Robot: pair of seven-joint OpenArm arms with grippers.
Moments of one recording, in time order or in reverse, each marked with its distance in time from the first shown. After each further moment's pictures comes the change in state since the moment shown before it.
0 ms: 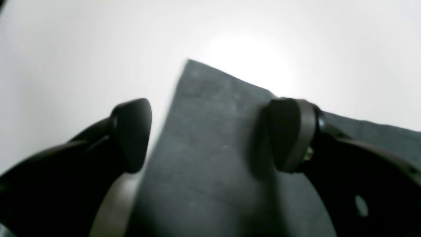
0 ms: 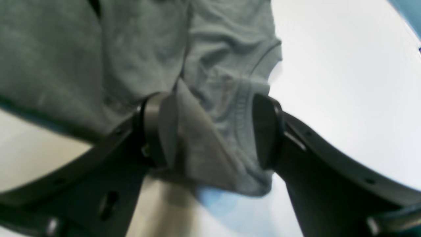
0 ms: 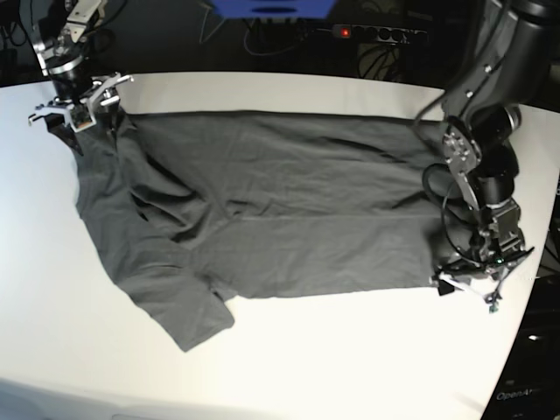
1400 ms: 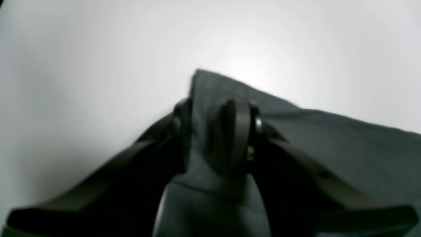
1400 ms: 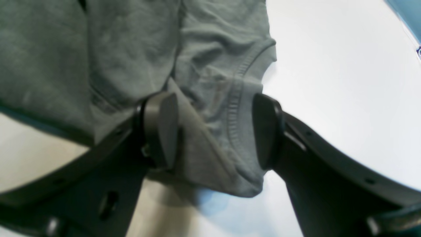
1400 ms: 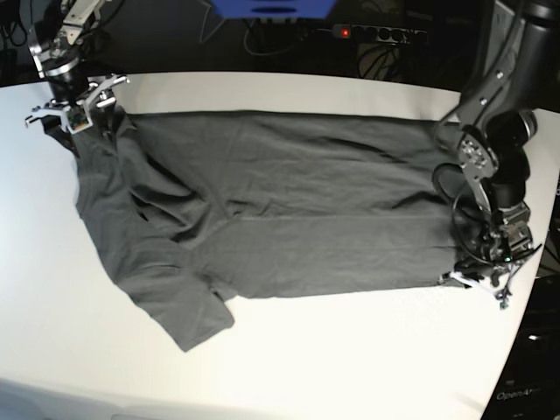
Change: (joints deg) left arm -1.5 -3.5 0.2 -6.0 -0.1 0.8 -3.4; right arm 0.0 1.1 0.0 -0.4 0.0 -0.1 0.0
